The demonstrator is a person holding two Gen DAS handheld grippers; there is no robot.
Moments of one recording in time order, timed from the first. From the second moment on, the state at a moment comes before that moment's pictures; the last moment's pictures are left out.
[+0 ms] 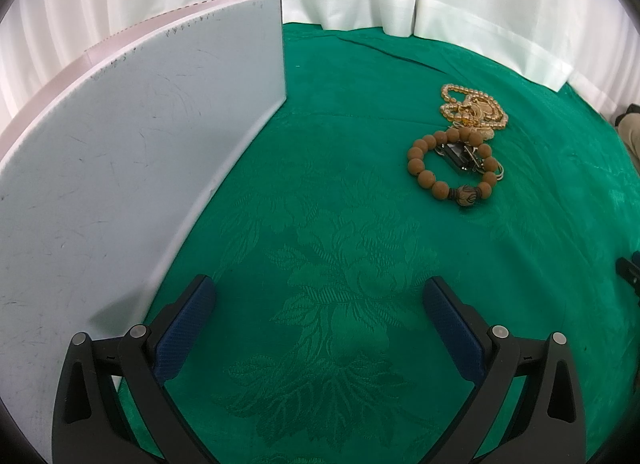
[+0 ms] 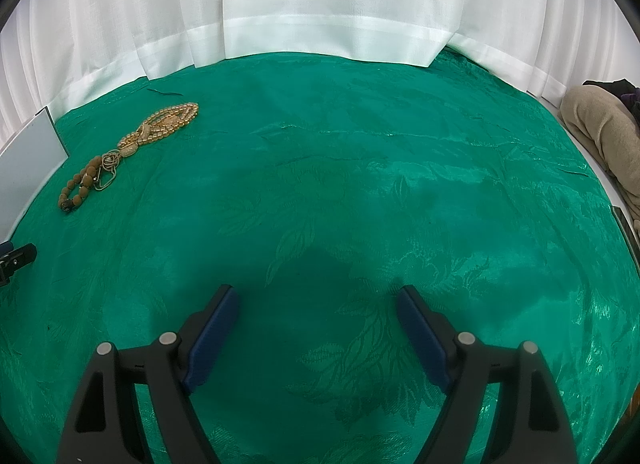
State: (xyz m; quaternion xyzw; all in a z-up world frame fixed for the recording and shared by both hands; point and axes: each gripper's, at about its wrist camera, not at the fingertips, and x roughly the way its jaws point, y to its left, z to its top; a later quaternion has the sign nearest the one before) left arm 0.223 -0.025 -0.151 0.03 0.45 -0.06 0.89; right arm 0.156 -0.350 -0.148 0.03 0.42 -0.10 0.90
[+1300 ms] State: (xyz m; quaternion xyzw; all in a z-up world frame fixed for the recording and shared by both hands) left arm 0.224 -0.027 -0.150 0.03 0.45 -0.06 0.89; right arm 0.156 -0.350 -0.149 0.03 0.42 -0.10 0.90
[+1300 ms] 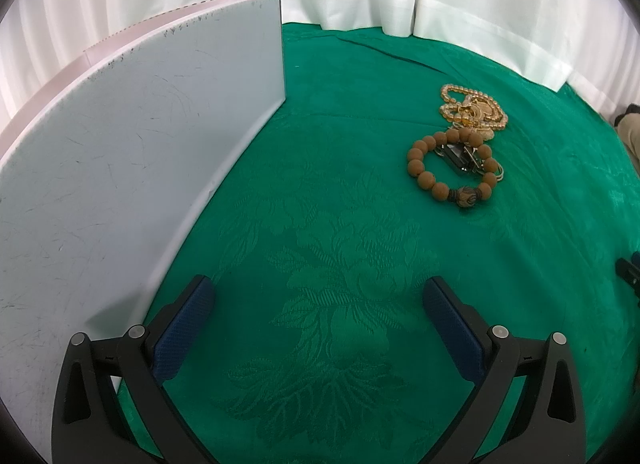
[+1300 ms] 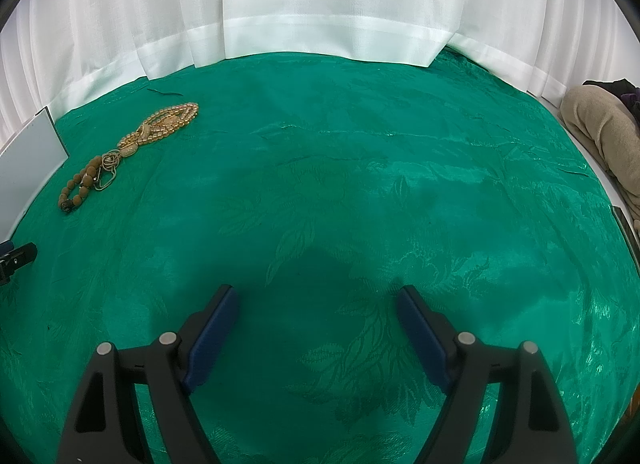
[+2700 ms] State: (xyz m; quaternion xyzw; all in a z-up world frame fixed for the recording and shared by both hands) left arm 0.230 -0.115 -0.087 0.10 0.44 -0.17 0.87; right arm 0.156 -0.349 -0.149 0.03 0.42 -0.10 0.90
